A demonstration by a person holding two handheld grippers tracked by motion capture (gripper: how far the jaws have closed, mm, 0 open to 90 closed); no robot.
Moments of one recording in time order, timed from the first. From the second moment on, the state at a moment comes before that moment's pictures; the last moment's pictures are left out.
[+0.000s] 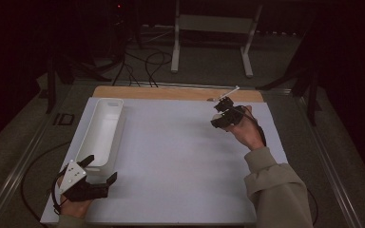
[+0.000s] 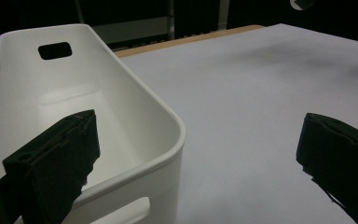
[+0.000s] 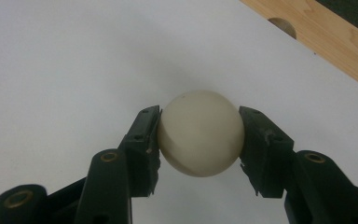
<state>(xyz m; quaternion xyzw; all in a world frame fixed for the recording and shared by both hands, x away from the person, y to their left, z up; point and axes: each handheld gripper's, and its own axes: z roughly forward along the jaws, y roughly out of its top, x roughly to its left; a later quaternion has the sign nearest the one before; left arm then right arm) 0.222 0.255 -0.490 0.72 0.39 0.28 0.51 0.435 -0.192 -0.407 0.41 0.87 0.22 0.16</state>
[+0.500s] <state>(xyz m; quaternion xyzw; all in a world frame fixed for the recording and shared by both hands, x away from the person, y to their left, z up) 0.222 0.255 -0.490 0.72 0.39 0.28 0.51 0.431 -0.181 -0.395 0.39 0.87 0.23 0.17</state>
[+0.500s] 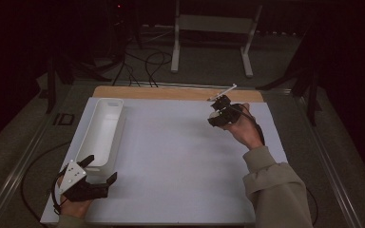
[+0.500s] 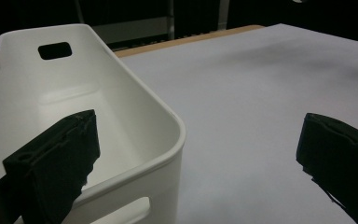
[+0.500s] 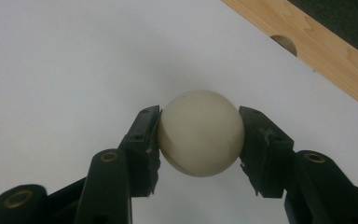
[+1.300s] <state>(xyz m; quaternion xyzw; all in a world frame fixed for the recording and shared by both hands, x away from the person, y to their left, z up) 0.222 0.255 -0.490 0.72 0.39 0.28 0.51 0.426 -0.169 -0.389 0.37 0.88 0.24 0.17</state>
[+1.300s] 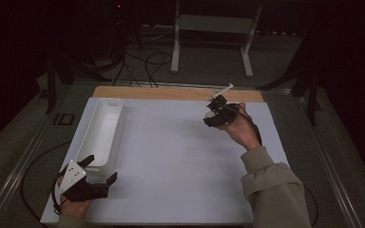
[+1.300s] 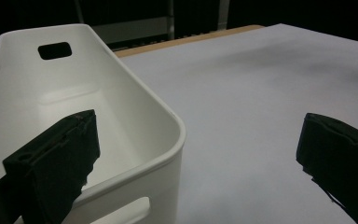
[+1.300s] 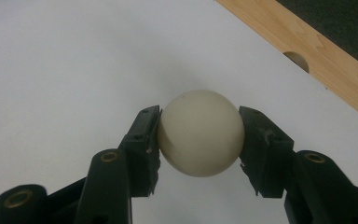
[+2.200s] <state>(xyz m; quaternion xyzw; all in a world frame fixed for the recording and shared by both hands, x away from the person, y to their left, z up) 0.222 0.256 -0.490 0.72 0.39 0.28 0.51 0.420 -0.151 -0.386 0.35 0.89 0.25 0.17</state>
